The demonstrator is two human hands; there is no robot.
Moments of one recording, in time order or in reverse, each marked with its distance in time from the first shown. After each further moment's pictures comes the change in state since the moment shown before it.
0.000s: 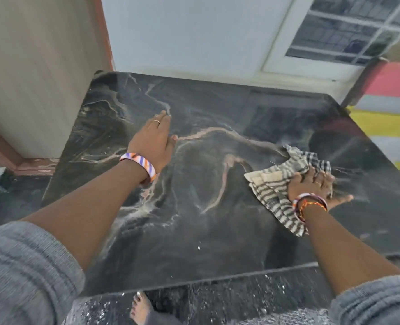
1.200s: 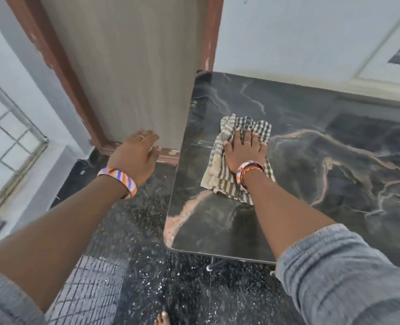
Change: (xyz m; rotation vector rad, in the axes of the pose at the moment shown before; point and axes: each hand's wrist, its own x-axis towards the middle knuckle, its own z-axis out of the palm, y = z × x) left_hand -0.151 -0.188 -0.101 0.050 0.028 -0.261; right_hand -0.211 -0.272 0.039 0.006 -0.029 -0.774
